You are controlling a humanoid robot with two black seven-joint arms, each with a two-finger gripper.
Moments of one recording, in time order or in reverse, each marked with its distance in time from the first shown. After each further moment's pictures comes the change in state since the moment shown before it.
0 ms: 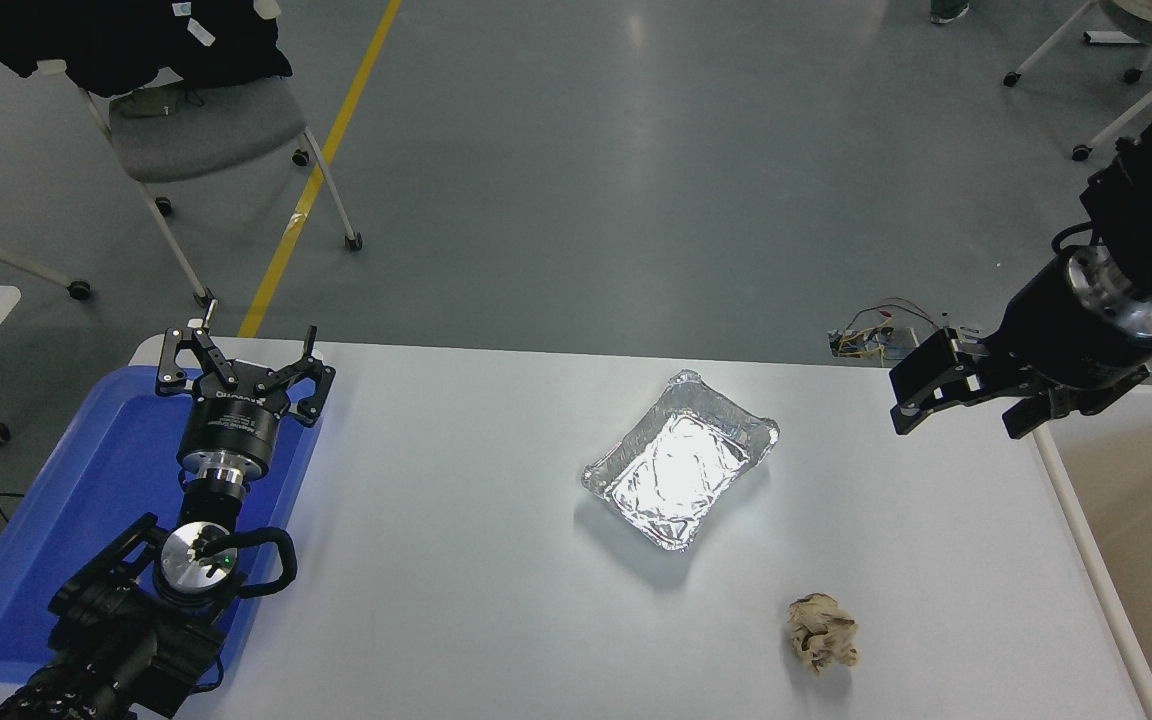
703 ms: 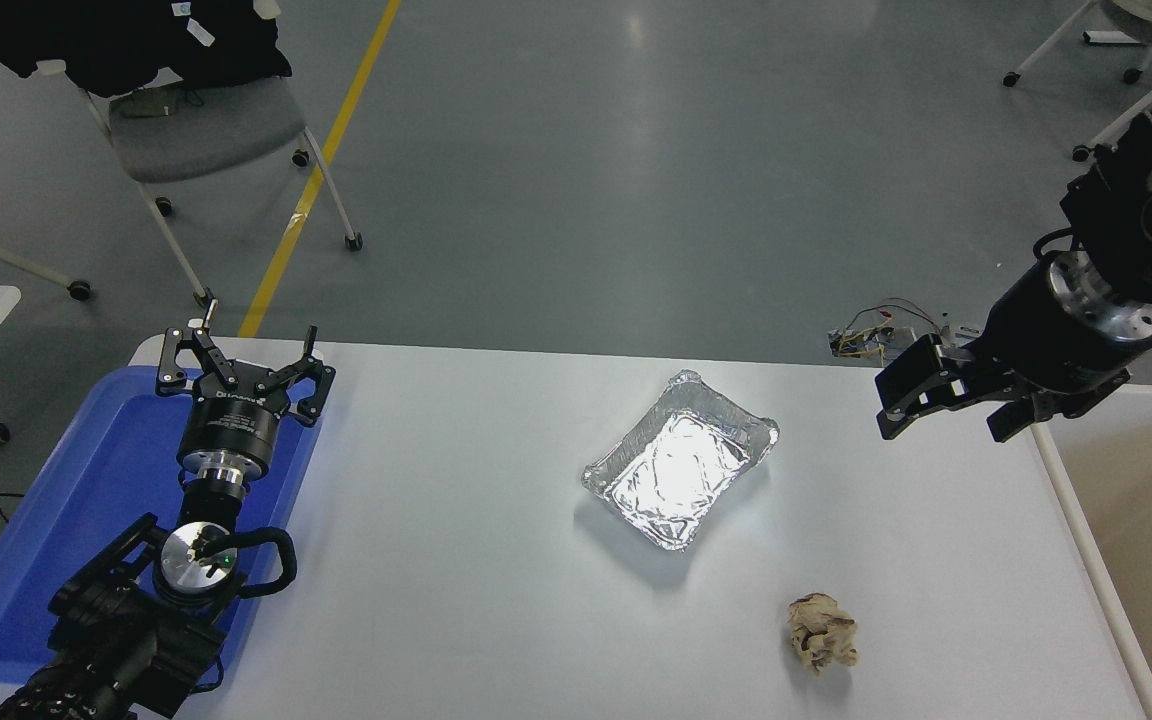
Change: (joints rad) left arm 0.000 0.000 0.000 0.000 0.000 0.000 0.000; right arm -0.032 0.020 0.029 -0.013 -0.001 -0.001 0.000
